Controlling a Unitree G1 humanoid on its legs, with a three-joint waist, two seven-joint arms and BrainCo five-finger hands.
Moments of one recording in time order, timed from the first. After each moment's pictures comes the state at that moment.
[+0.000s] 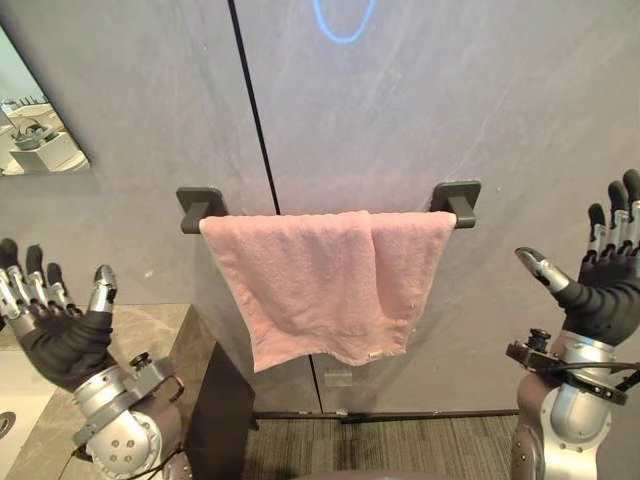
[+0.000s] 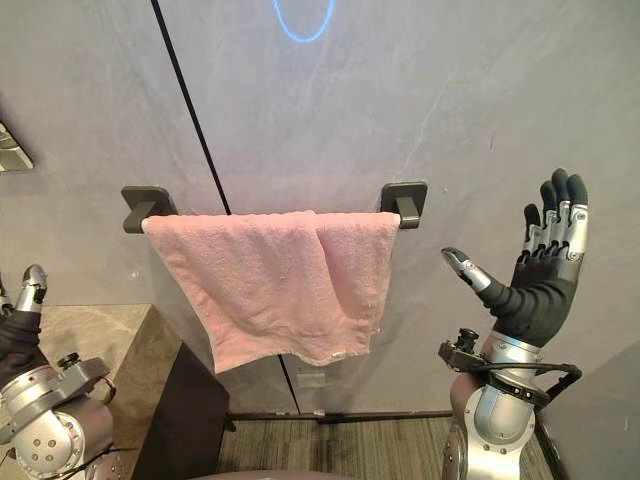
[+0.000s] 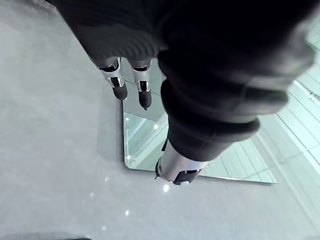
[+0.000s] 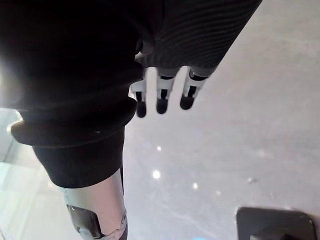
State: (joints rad) left arm 0.37 -0.06 0.30 -0.66 -0.14 -0.29 0.39; right arm 0.23 0.03 -0.17 -0.71 0.00 -0.23 -0.19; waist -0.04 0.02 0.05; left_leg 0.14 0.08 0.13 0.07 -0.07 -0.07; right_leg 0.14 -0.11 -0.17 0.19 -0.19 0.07
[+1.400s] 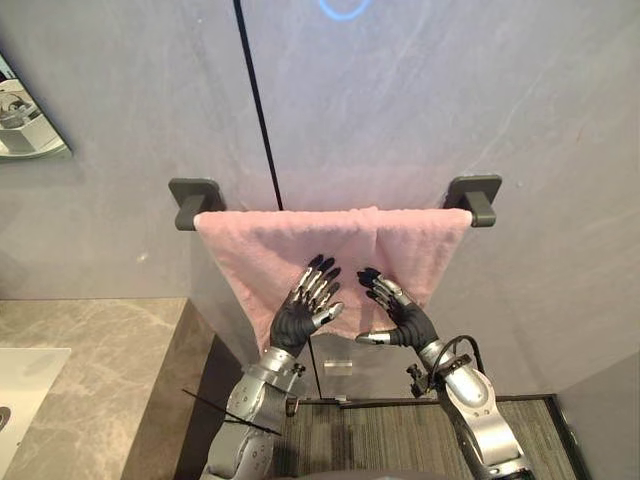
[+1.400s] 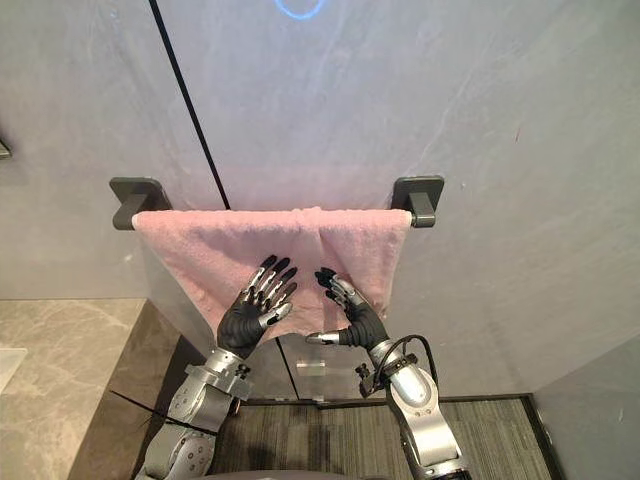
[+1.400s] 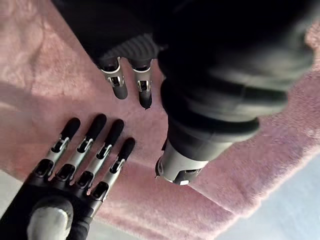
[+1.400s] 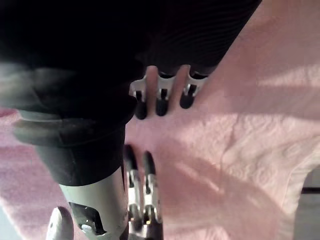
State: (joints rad) left arm 0.21 0.09 -0.29 -0.16 -0.54 -0.14 -0.23; right arm 0.13 -0.14 0.19 -0.07 0.07 -0.15 0.27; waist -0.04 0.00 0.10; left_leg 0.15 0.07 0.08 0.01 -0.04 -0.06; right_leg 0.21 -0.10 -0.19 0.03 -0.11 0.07
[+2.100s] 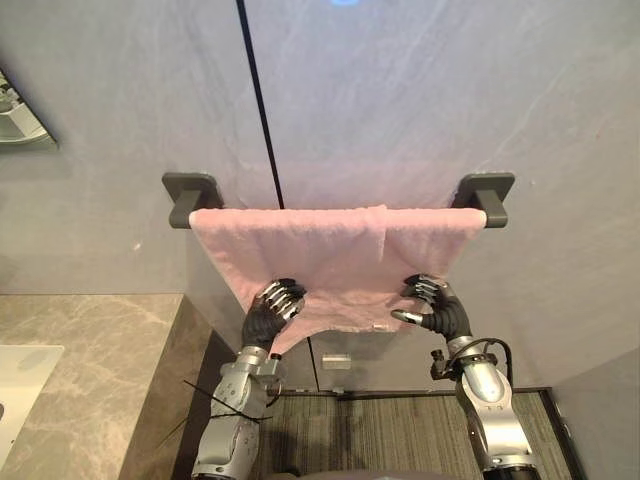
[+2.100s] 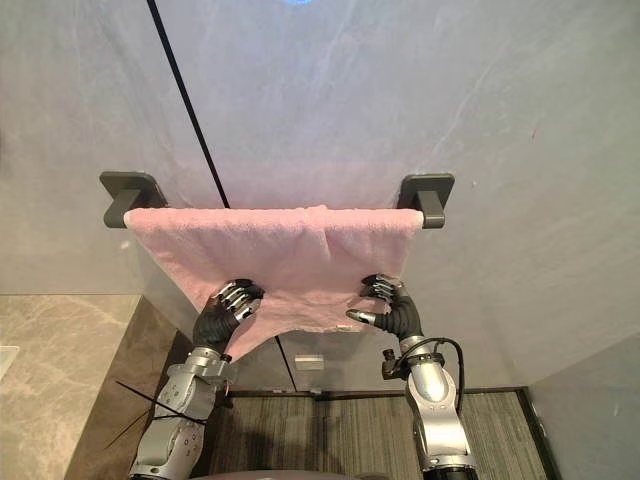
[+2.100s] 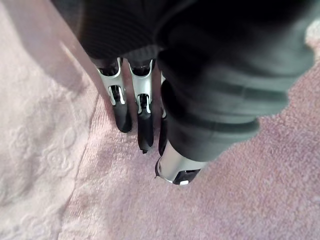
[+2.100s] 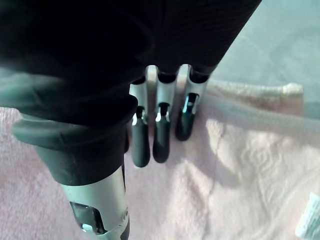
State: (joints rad) left arm 0.17 0.06 -0.09 0.00 -0.42 -0.14 -0.07; right arm 0.12 -0.08 -0.04 -0.01 -0.03 -0.15 0.09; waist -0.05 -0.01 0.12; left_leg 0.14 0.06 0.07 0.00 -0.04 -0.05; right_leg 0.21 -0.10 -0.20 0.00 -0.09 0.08
